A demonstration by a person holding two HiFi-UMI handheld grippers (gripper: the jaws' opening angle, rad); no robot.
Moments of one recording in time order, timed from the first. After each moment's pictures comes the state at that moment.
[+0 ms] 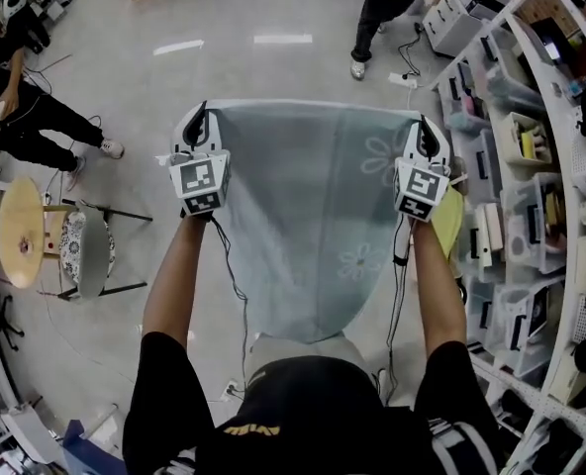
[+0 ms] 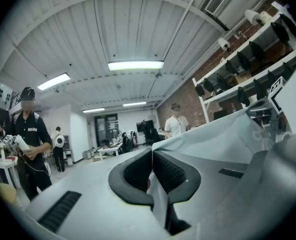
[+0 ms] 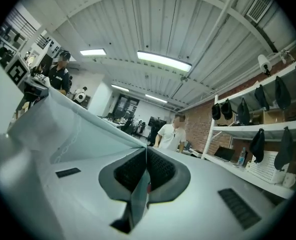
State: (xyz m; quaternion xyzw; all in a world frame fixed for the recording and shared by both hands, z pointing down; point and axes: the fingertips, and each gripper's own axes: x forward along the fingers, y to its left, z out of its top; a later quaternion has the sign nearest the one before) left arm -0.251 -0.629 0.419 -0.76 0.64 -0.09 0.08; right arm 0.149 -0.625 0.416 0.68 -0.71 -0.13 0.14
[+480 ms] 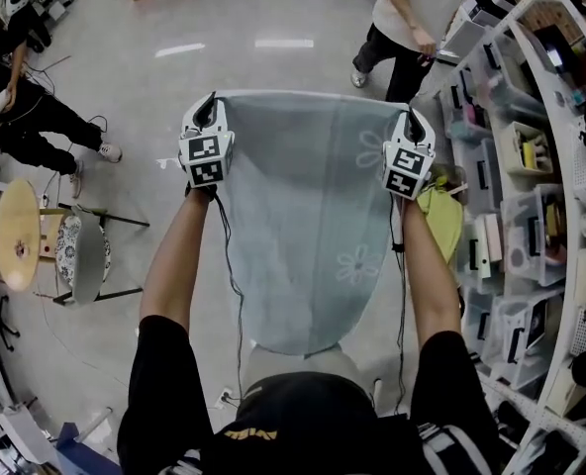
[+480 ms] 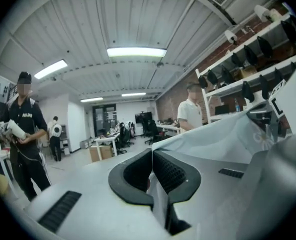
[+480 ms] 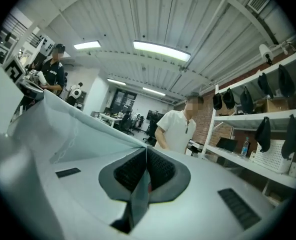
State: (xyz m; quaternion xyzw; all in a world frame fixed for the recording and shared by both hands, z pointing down) left arm -0.242 -0.709 0.476 -0.76 0.64 -0.11 0.03; right arm 0.156 -0.703 0.471 0.69 -0.70 -0.08 0.16
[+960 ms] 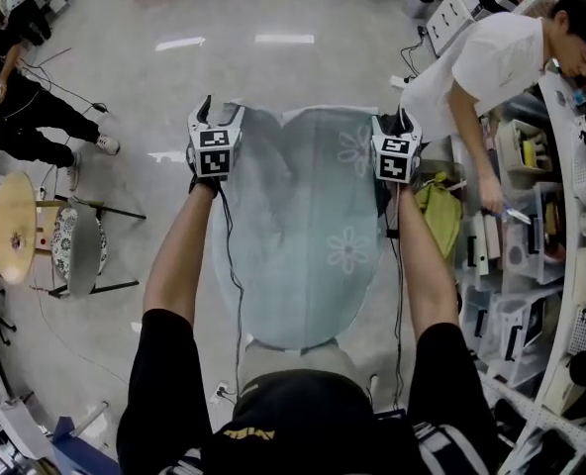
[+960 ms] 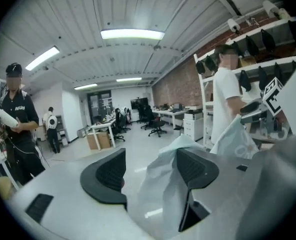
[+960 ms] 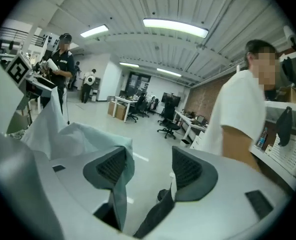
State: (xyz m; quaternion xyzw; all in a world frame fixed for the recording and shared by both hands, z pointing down) left arm -0.232 -0.709 0.543 -0.76 0.62 -0.18 -0.03; right arm 0.135 -0.719 0.554 0.62 -0.74 -0.01 0.25
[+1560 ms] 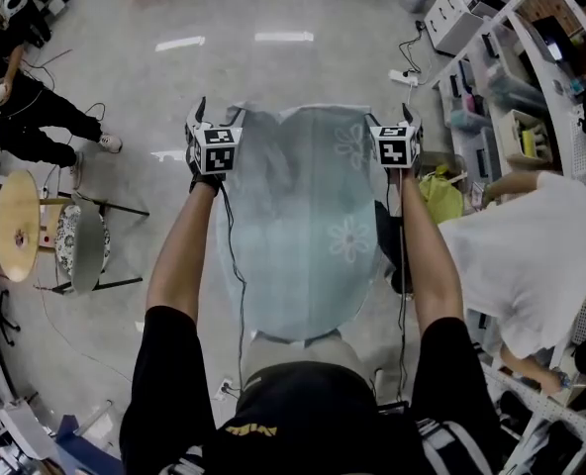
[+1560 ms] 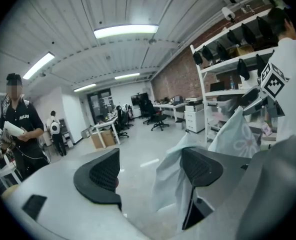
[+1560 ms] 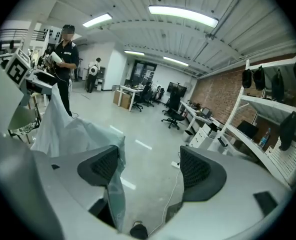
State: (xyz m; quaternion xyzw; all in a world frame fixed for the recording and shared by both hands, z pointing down) left arm -0.231 -0.680 0.555 -0.75 0.62 -0.23 -0.02; right arm 0.138 -0.694 0.565 0.59 -0.74 0.02 0.33
